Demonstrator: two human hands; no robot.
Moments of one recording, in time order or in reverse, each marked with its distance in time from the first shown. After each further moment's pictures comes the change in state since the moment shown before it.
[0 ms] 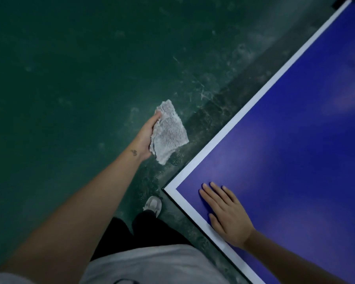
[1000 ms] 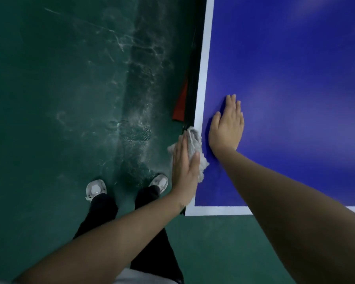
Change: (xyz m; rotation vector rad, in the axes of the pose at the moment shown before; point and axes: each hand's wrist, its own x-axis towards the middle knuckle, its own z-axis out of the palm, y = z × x) left_hand 0.013 -0.068 0.049 0.786 -0.434 0.137; right_hand 0.149 0.058 -0.020 0.270 0.419 1.539
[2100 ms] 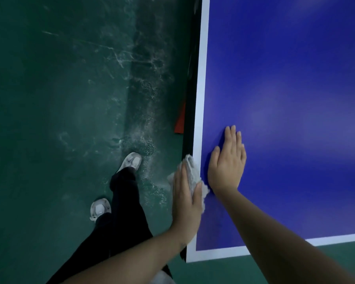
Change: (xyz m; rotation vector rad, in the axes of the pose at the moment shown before) left_hand 0.021 0.005 0.004 0.156 0.052 -0.008; right_hand -0.001 -0.003 -0.001 -0.044 -0.027 0.039
